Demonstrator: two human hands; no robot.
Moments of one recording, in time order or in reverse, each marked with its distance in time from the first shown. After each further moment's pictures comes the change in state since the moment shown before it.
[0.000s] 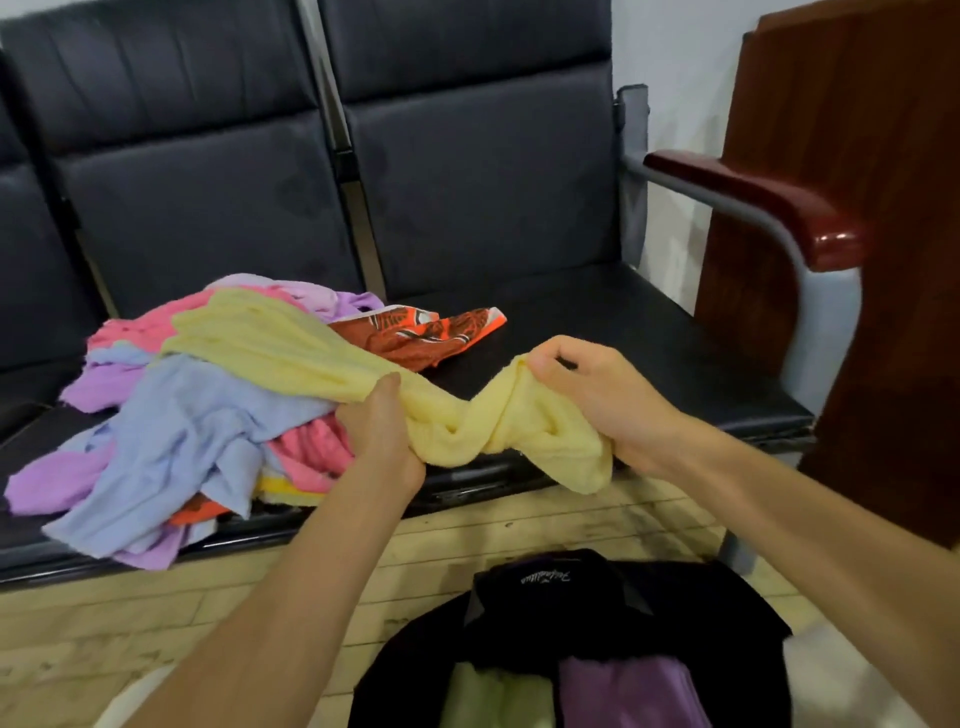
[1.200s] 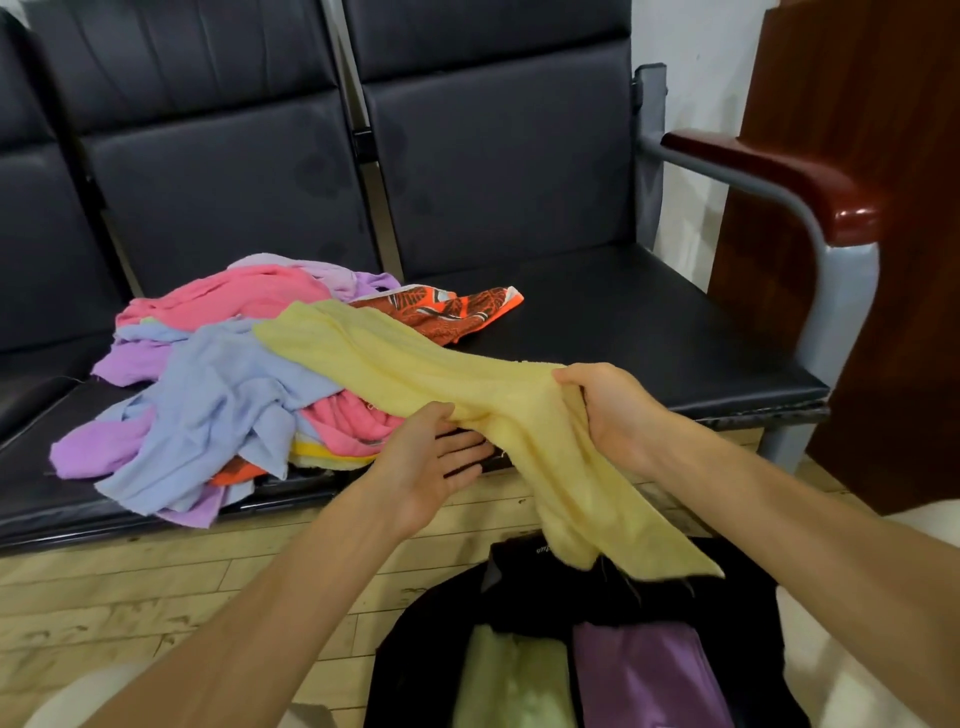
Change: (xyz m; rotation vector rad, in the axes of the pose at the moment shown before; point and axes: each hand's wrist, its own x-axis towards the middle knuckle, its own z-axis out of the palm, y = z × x) left_hand -0.045 0.001 -0.052 0.311 -0.456 -0.342; right_hand 0.006 0.039 0.026 0.399 0.103 0.504
